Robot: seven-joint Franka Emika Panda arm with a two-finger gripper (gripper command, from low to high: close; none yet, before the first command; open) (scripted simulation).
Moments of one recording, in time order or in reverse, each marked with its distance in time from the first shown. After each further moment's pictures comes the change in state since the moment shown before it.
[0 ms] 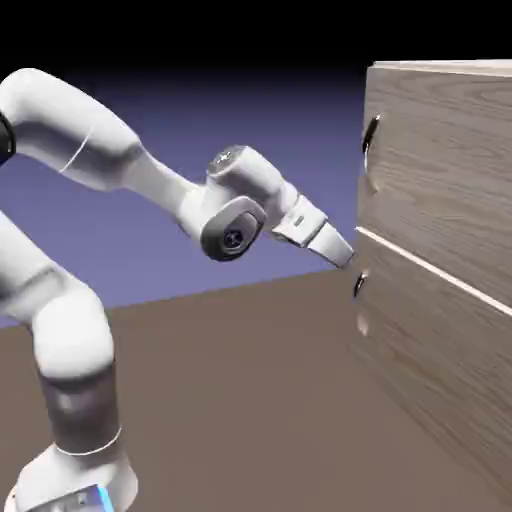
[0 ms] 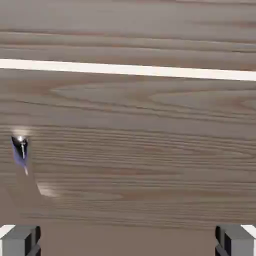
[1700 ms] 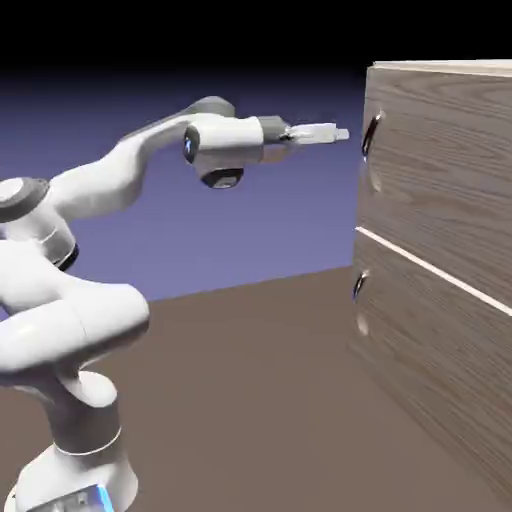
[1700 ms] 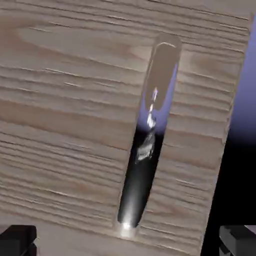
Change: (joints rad) arm -1.236 -0.880 1.126 0.523 2.218 -0.357 1.986
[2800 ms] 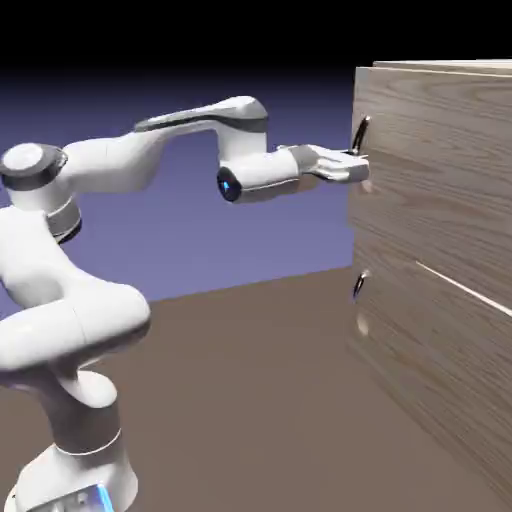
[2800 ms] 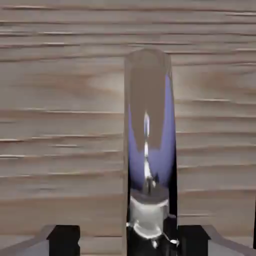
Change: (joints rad) arm 0.060 0.417 0.038 0.070 0.463 0.055 -0.723
